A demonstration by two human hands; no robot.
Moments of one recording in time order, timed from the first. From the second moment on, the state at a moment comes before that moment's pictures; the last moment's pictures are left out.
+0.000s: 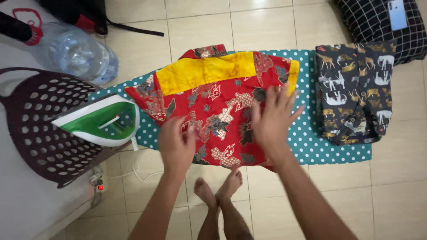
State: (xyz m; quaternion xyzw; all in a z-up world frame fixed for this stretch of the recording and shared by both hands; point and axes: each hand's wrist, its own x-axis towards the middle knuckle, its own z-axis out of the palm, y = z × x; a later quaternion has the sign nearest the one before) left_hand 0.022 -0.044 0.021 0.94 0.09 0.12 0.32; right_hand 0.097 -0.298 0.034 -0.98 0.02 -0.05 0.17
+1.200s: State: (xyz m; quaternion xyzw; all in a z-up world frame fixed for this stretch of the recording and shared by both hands) left_hand 0.103 -0.153 0.050 0.97 -0.02 -0.09 0.24; right_hand 0.178 -0.367 0.127 -0.88 0.12 0.18 0.42
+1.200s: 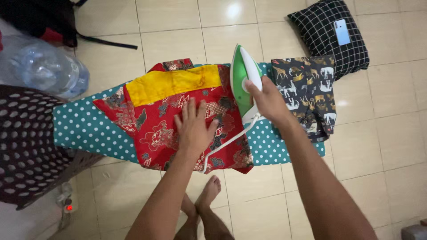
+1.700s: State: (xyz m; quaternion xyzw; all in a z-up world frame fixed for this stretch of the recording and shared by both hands) left_hand 0.100 -0.141 0.035 0.97 -0.04 -0.11 0.20; right_hand 0.195 -0.394 0.105 -0.84 0.10 0.30 0.45
